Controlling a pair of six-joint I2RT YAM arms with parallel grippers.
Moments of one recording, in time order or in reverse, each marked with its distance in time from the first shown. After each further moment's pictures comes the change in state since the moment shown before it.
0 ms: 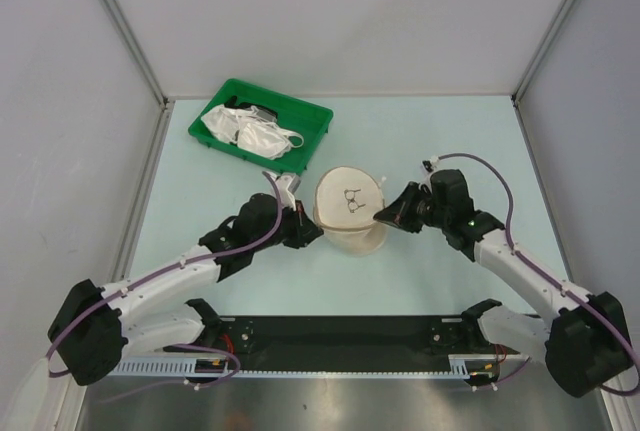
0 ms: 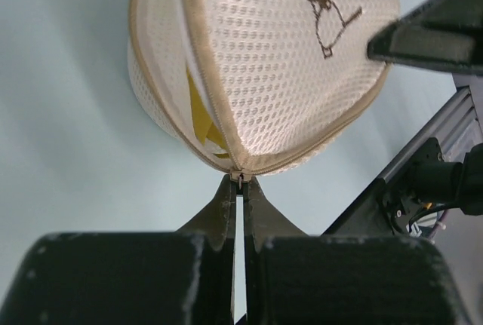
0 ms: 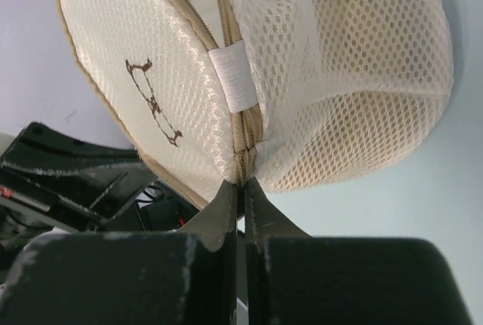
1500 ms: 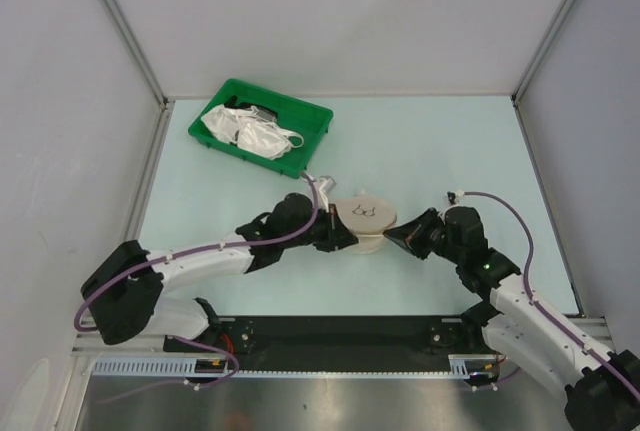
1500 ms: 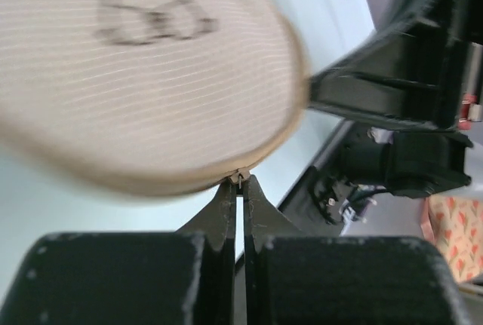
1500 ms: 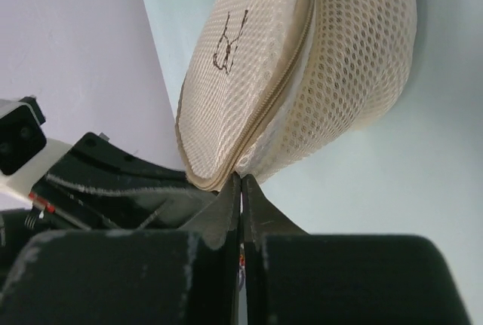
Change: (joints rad) left arm -0.174 0.297 0.112 0.220 0.097 -0.152; right arm 0.065 -0.293 -0.243 0.053 0.137 0.335
